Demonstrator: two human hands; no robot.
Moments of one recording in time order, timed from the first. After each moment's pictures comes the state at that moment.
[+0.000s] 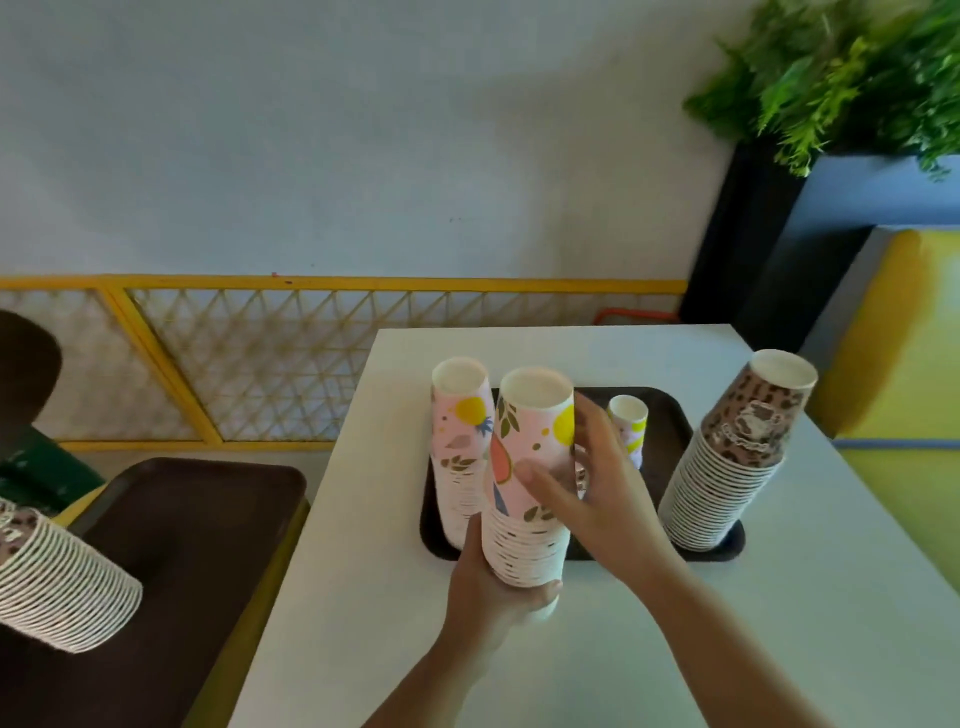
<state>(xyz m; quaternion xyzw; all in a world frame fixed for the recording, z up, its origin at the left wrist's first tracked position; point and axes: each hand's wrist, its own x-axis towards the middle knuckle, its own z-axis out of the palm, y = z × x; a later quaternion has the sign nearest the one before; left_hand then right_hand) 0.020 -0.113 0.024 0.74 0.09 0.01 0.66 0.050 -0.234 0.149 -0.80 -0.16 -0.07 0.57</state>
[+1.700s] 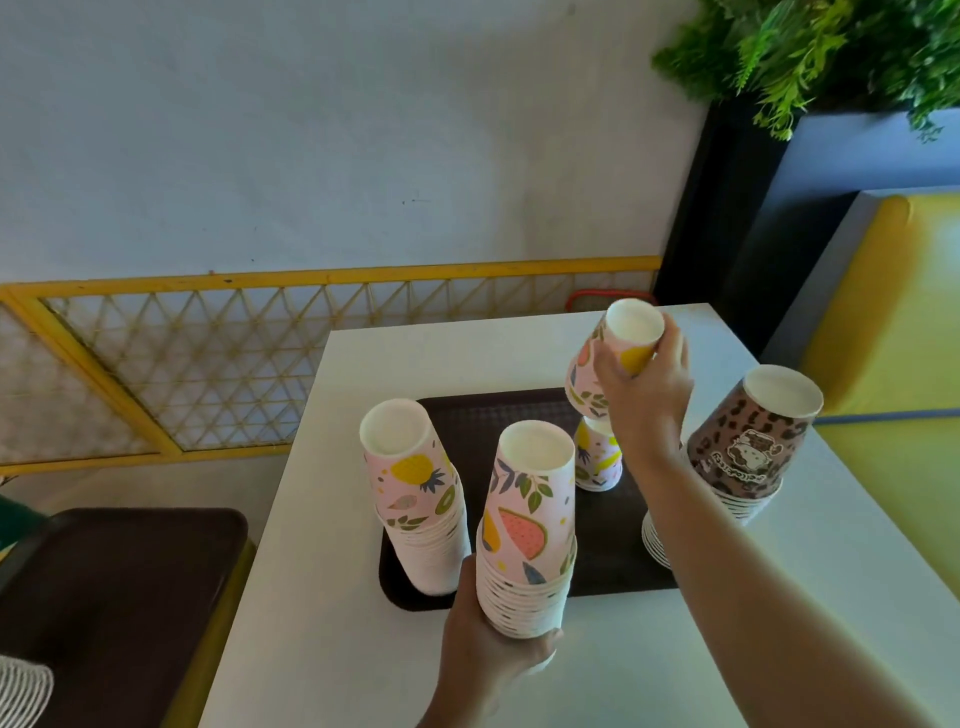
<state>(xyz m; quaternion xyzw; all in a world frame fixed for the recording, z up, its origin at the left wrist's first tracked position) 0.052 -0.139 0.012 0.81 0.05 0.02 0.59 0.205 -0.288 0.136 -0.80 0.09 -0.32 0.51</state>
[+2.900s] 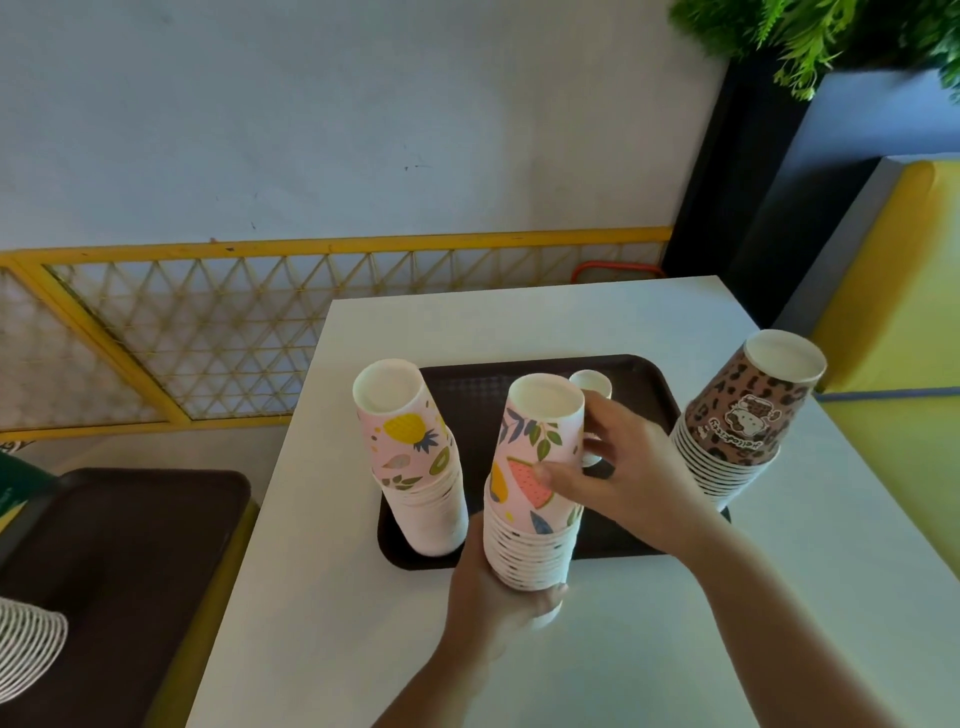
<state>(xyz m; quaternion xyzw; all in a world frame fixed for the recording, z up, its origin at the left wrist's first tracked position) 0.051 -0.148 0.020 0.77 0.09 -0.05 0.63 0.105 -0.292 0.148 -0.84 -0.18 0.01 0.52</state>
